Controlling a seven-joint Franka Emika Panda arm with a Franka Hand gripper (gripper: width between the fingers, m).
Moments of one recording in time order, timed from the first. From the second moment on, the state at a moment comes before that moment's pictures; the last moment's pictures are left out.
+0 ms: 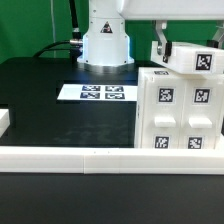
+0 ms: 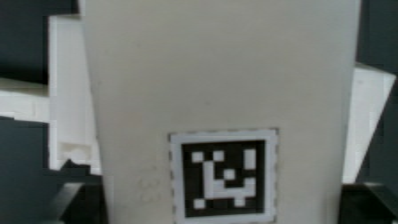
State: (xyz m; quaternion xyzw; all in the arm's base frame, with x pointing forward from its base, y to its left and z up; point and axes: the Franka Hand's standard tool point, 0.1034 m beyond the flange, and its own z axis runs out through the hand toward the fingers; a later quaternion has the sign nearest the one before) arm 0.623 0.088 0.162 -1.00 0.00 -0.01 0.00
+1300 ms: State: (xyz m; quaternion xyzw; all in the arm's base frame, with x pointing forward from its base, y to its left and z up) arm 0.627 0.076 0.162 -0.72 0.69 -0.02 0.05
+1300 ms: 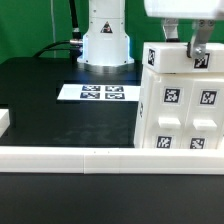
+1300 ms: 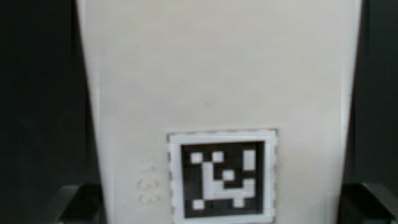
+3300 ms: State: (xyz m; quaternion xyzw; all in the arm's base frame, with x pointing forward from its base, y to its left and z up) arm 0.636 0.091 0.188 -0.85 0.52 -0.02 0.10
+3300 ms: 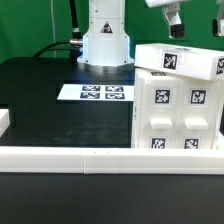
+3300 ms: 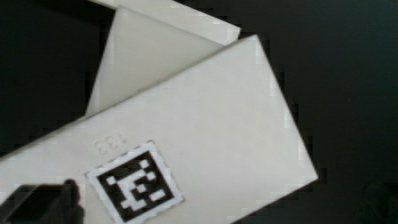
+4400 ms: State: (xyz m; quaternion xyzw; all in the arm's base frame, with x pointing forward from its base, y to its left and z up) arm 0.634 0.082 0.180 -1.00 -0.04 -0.05 0.04
